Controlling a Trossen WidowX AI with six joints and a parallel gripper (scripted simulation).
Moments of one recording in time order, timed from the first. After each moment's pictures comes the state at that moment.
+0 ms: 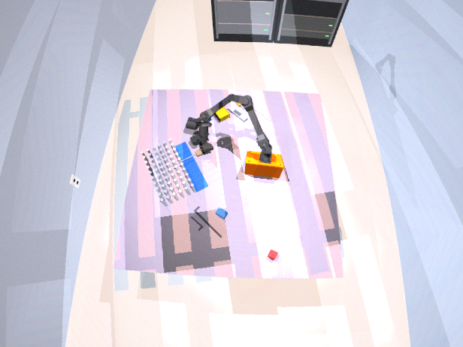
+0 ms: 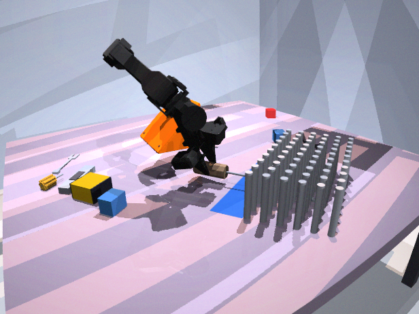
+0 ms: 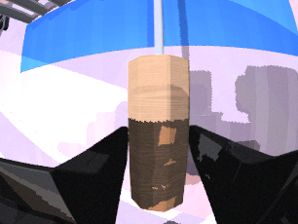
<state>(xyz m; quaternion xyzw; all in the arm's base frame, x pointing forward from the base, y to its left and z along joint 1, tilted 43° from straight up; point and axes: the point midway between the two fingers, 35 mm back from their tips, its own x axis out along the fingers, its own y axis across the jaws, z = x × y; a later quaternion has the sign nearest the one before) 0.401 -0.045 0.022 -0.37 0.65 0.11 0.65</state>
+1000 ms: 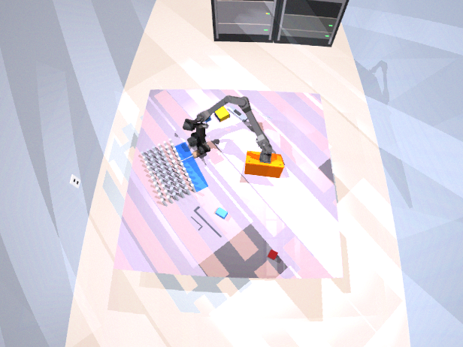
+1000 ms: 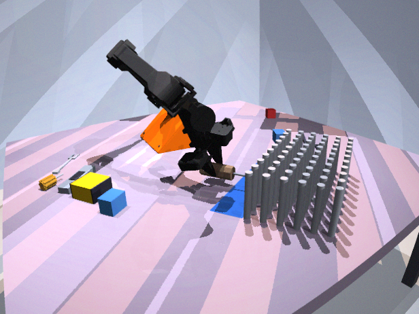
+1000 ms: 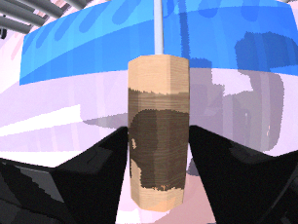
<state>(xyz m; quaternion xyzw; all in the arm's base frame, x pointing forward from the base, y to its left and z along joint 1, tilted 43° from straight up) 0.417 -0.036 0.015 -0.37 0.65 0.11 0.65</state>
